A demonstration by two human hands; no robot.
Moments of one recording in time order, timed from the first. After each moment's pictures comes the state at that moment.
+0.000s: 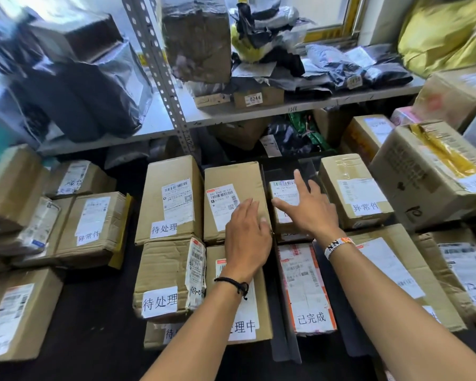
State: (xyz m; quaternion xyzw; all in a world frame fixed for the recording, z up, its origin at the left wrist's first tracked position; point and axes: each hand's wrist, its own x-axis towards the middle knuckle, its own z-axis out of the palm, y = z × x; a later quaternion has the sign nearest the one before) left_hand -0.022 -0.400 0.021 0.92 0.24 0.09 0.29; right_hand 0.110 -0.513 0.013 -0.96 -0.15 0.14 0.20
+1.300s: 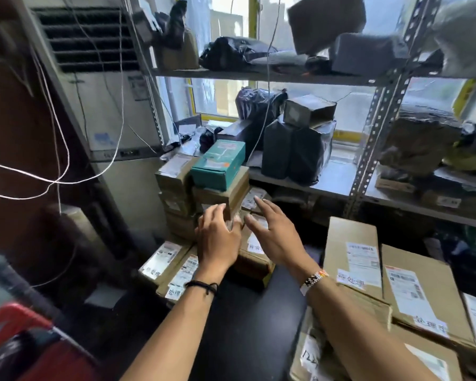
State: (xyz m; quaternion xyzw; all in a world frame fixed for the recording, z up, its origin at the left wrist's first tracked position) left_hand -0.308 -0.118 0.141 0.74 0.51 0.37 0.23; right_hand -0.181 -0.187 0.158 -0.74 -0.55 0.12 0.37
